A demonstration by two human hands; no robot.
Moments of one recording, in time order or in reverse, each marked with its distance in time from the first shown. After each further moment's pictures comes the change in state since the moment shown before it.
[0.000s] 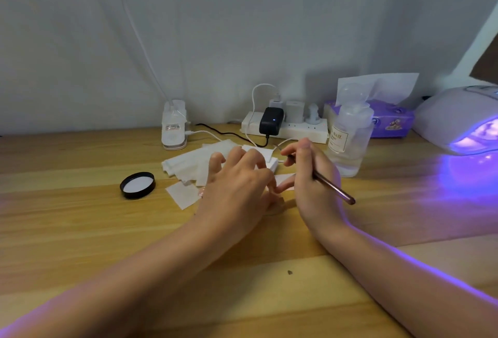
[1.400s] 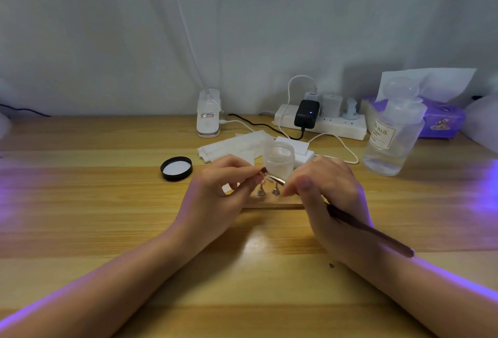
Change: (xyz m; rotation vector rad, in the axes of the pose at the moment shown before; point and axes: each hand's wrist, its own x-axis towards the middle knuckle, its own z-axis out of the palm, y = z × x) left_hand -0.048 -0.053 -0.008 -0.760 0.377 -0.003; right_hand -0.025 0.004 0.016 -0.107 -0.114 -0.756
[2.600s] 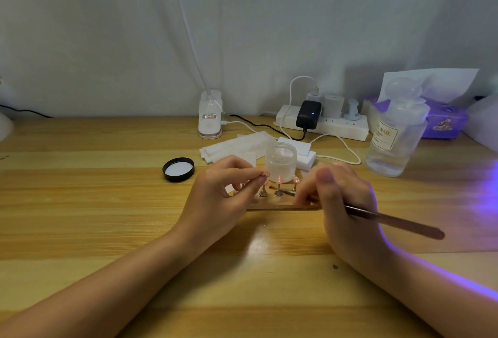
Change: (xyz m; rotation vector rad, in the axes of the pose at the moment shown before) left_hand 0.000 0.003 -0.002 0.033 -0.033 -0.065; right_hand -0.002 -0.002 0.000 0.169 0.008 0.131
